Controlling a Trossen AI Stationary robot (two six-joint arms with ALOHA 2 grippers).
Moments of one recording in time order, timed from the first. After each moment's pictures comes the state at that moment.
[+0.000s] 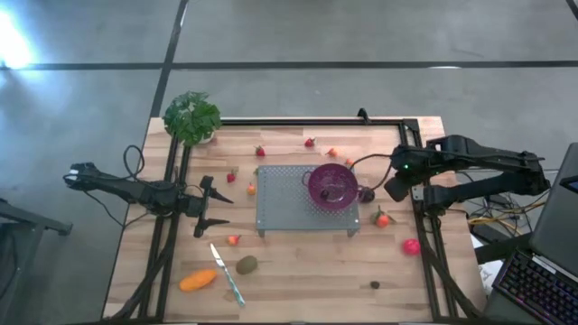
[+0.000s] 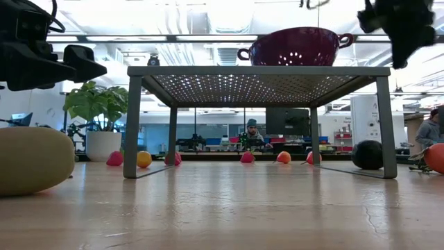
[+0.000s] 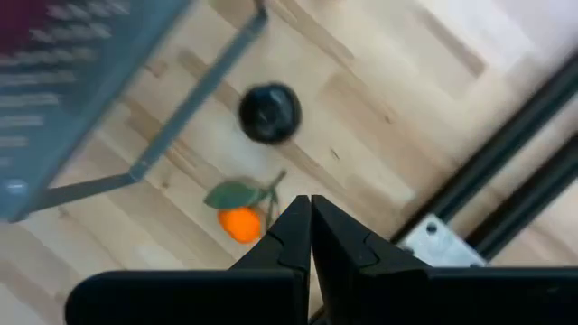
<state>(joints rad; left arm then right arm) -0.25 0.25 0.01 0.07 -0.10 0.37 -0.11 0.92 1.05 -1.45 0.11 0.77</state>
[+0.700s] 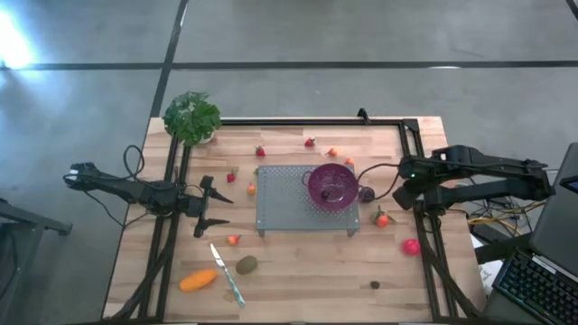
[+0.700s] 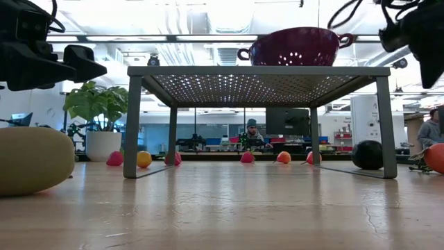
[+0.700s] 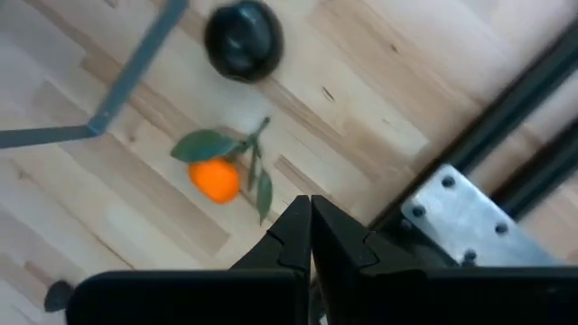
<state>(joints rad) -0.25 0.25 0.01 0.07 -0.10 0.37 -0.11 0.75 0.85 -1.43 0.03 0.77</state>
